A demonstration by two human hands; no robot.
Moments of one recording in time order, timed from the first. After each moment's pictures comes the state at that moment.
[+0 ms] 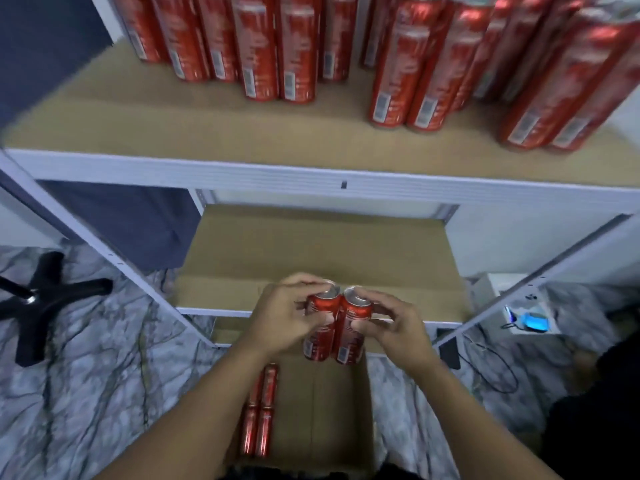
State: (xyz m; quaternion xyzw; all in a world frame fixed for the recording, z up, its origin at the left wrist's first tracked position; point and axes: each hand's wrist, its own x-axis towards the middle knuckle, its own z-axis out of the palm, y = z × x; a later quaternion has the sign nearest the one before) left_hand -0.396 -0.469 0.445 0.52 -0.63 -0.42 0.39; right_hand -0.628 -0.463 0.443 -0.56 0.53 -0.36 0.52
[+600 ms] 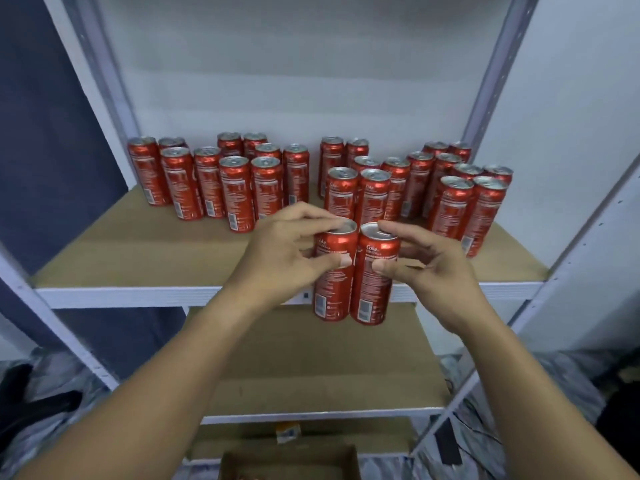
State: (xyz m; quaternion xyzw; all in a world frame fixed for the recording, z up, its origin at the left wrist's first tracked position) left_hand -0.435 -0.537 0.725 0.39 -0.75 -0.21 0.49; right_hand -0.672 -0.528 0.712 -0.64 0.43 -0.51 0.39
